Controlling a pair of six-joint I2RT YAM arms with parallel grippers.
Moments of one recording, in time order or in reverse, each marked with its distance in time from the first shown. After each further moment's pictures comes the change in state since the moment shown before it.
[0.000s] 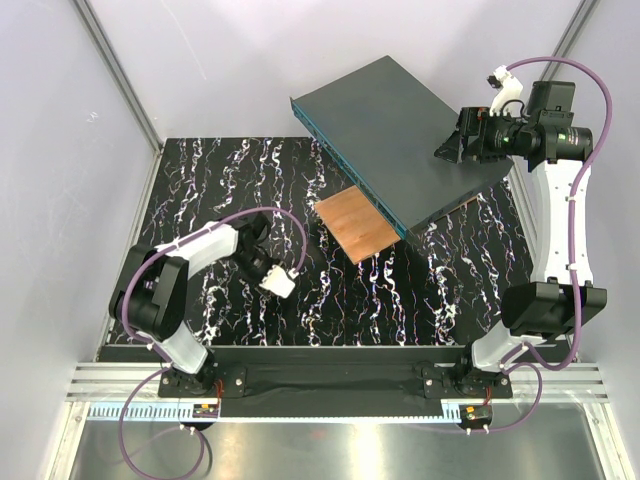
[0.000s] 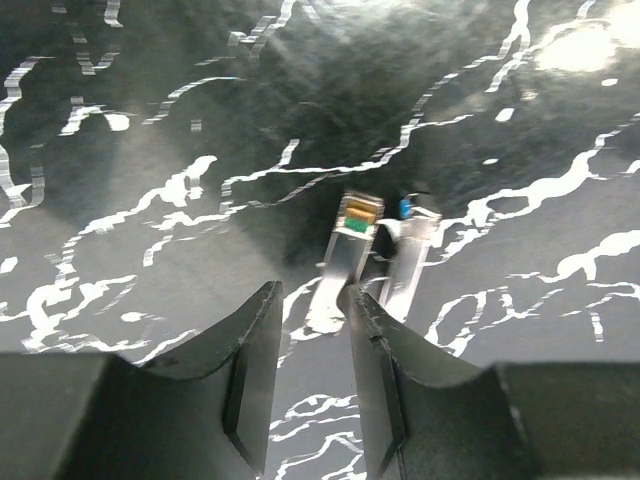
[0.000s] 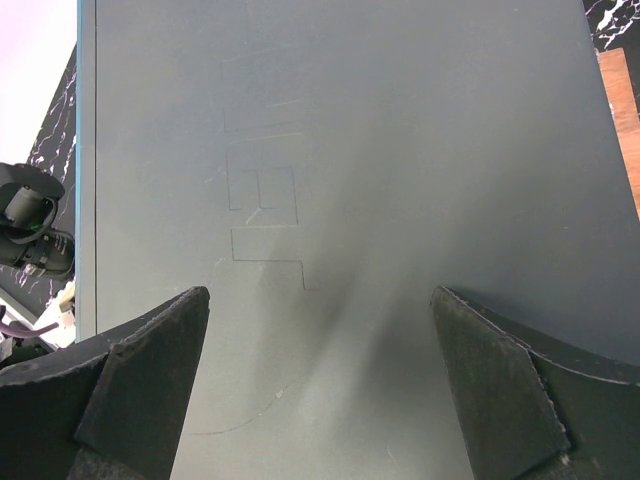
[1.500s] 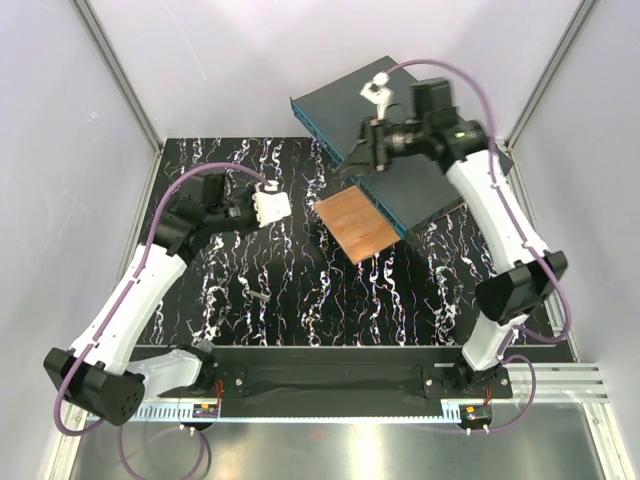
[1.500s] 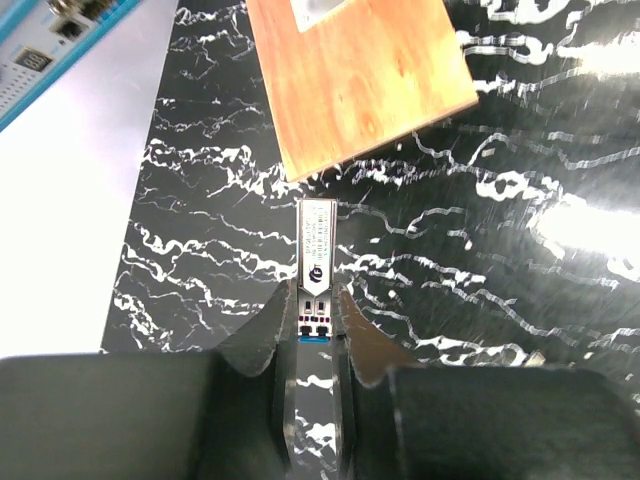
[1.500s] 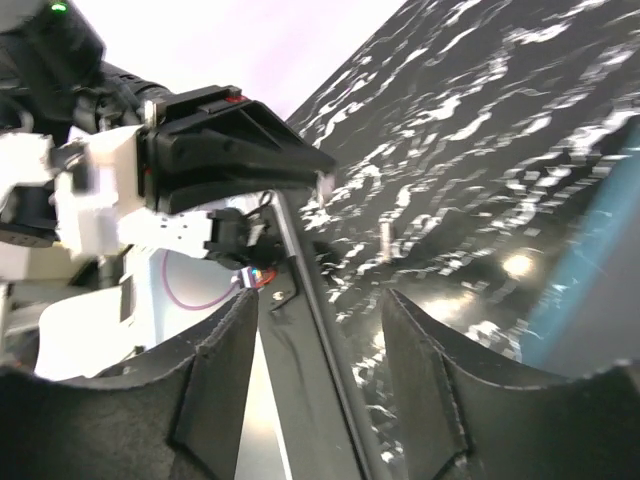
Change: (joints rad) left arm -0.008 -0.486 0.261 0.179 0.104 -0.879; right arm 0.479 0.131 0.060 0.183 -0.340 0.259
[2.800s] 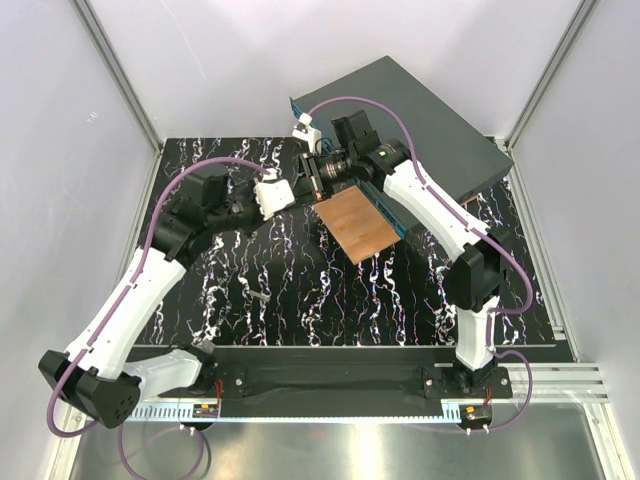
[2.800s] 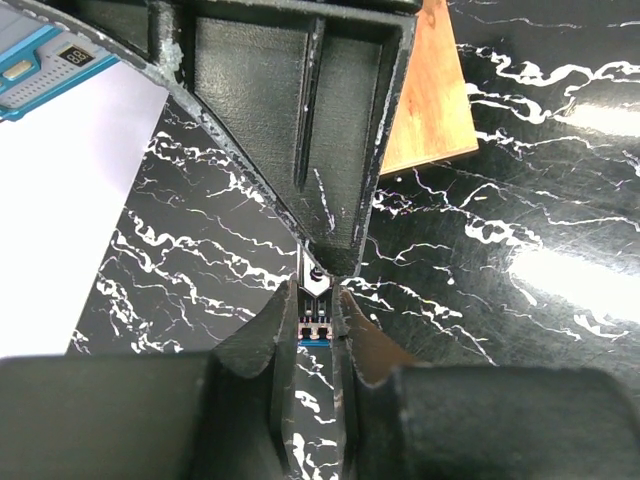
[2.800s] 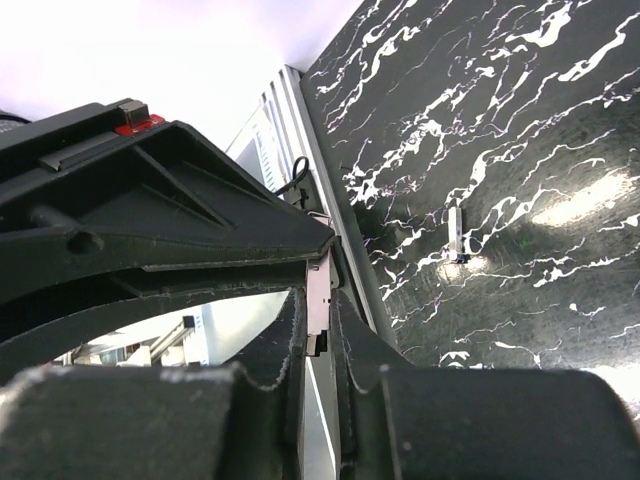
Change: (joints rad) left arm -0.076 -0.017 0.025 0.056 -0.101 -0.212; right arm 0.283 0.207 -0.008 0.135 0.095 0.175
